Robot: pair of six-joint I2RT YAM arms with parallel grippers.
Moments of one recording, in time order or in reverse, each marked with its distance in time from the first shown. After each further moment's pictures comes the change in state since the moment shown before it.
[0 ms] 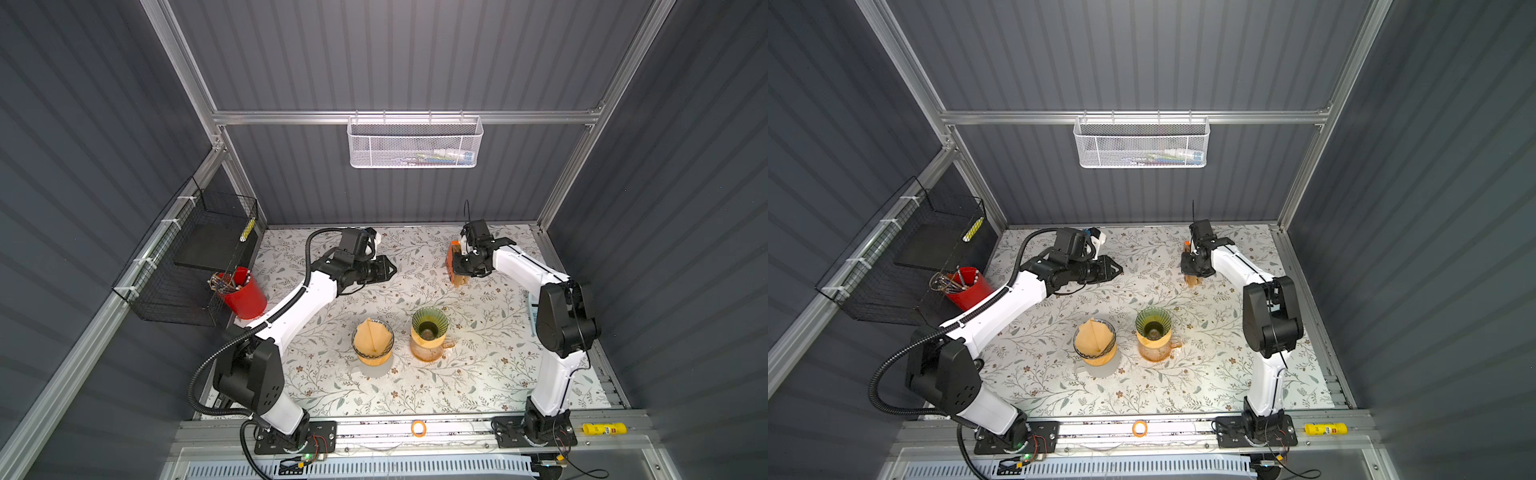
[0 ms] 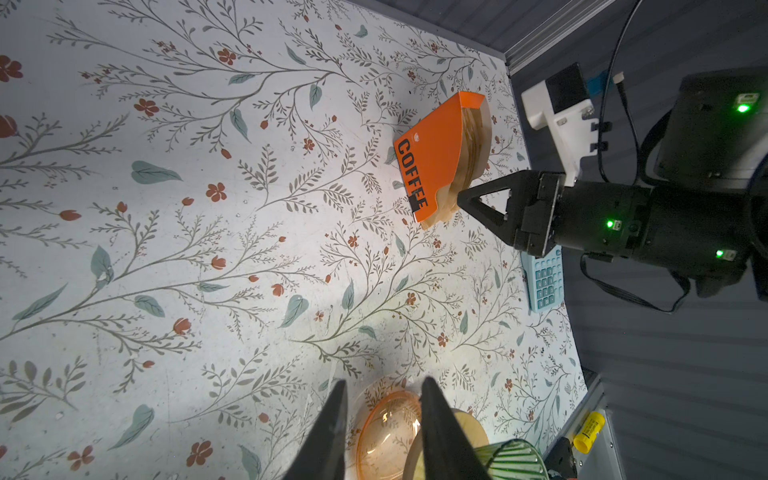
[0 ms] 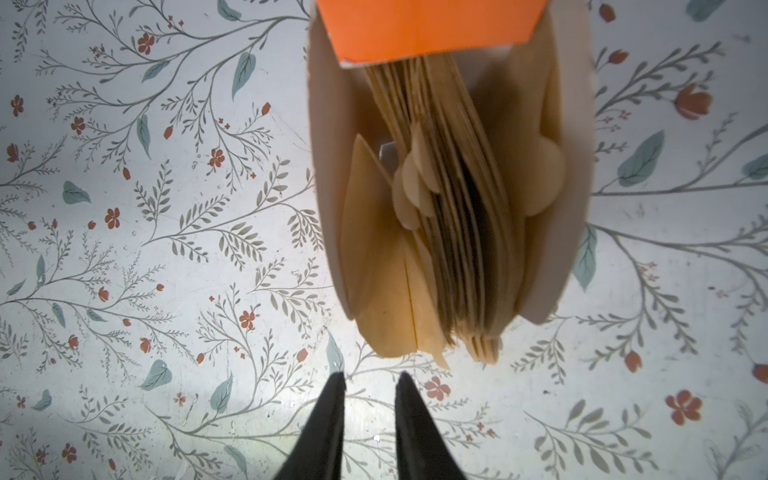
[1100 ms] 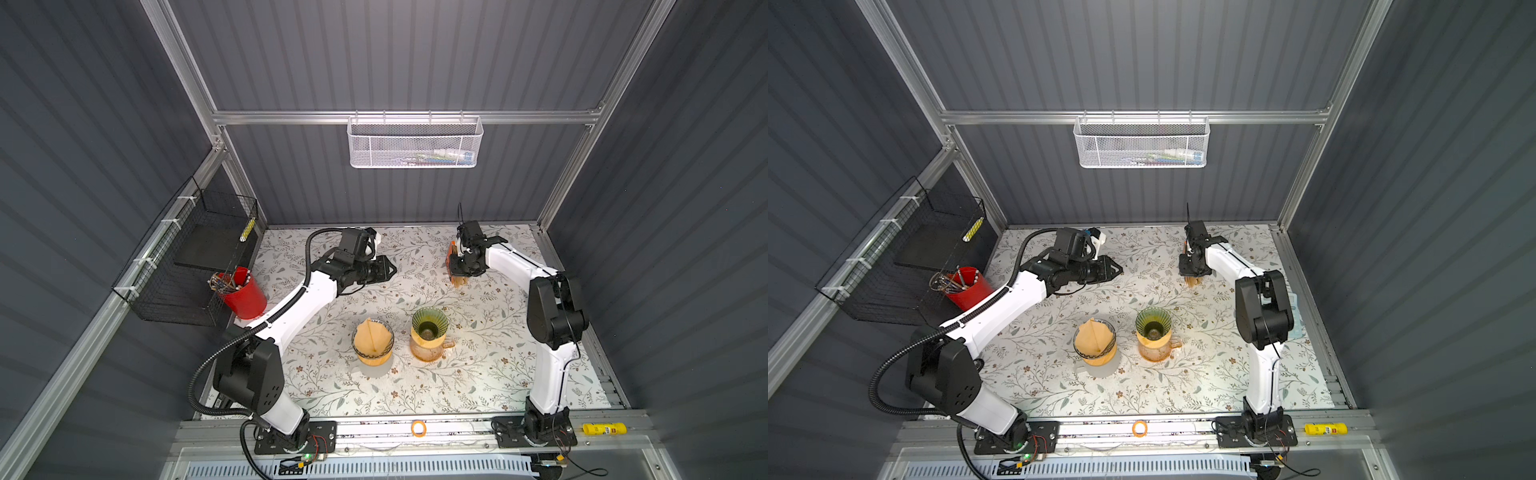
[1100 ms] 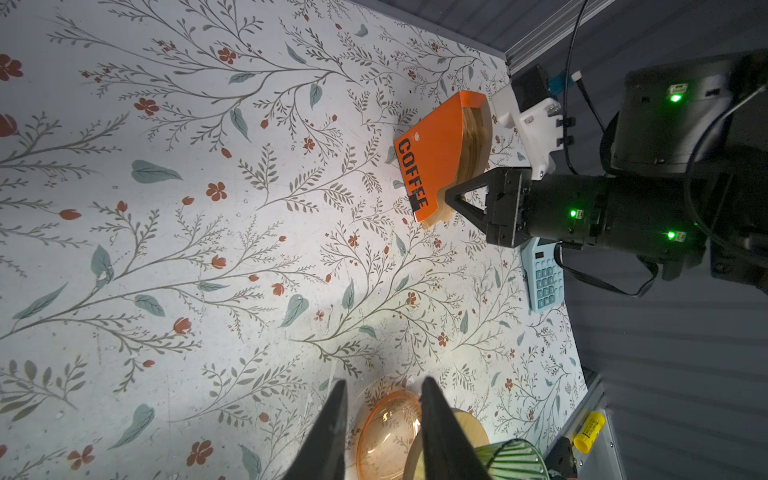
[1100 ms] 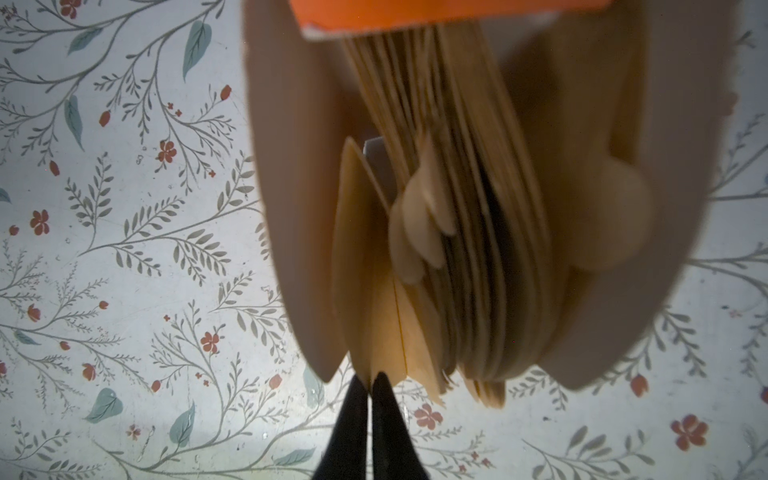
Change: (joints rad) left arm 0.000 0.000 -0.001 0.000 0.000 0.000; right arm 0.011 0.084 0.063 -0.036 0.052 -0.018
